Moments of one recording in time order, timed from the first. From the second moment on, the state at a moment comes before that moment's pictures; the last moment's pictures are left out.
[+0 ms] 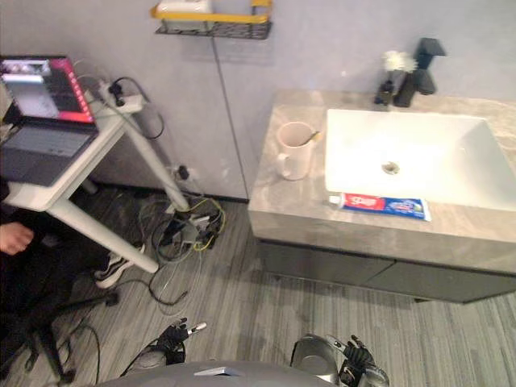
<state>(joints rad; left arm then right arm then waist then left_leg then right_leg) 0.03 0.10 0.04 1.12 -0.01 -0.12 0.01 0.05 -0.15 -0.22 1.16 0.29 -0.10 0.09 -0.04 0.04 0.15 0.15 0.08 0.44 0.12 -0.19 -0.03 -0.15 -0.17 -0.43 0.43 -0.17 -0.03</state>
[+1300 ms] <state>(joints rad) 0.01 0.09 0.11 1.13 -0.03 -0.12 0.01 0.08 -0.11 -0.21 1.15 0.28 -0.10 0.09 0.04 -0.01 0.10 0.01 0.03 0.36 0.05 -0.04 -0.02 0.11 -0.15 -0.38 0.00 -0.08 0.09</state>
